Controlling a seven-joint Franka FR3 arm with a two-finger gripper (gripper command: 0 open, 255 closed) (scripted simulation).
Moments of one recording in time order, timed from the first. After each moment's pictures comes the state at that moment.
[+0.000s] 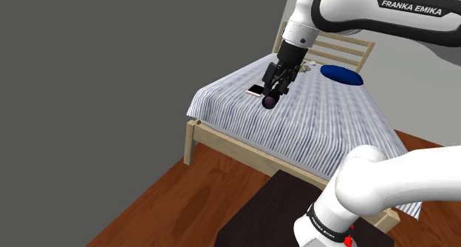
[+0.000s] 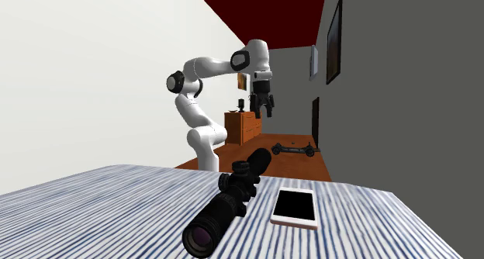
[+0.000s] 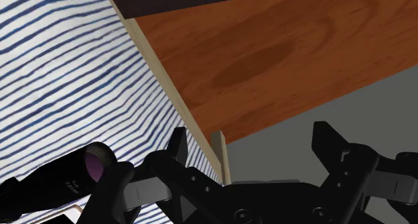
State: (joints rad) arm 0.00 -0.79 0.00 -2.37 0.03 1.66 0.11
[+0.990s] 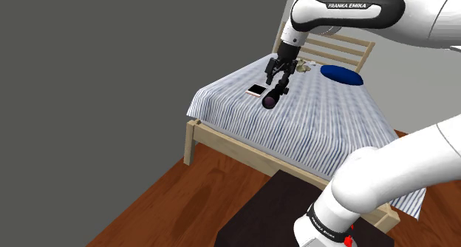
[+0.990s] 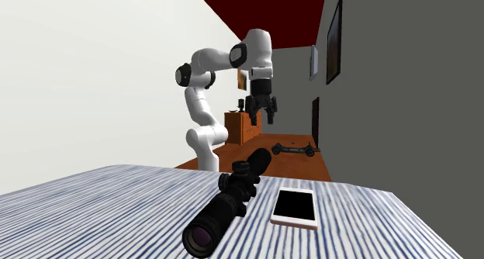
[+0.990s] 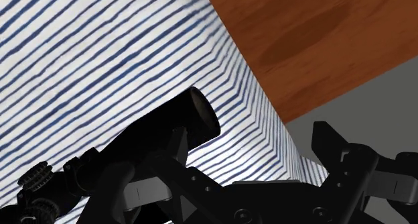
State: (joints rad) arm -0.10 -0.47 -0.21 -2.17 -0.08 1.76 -0.05
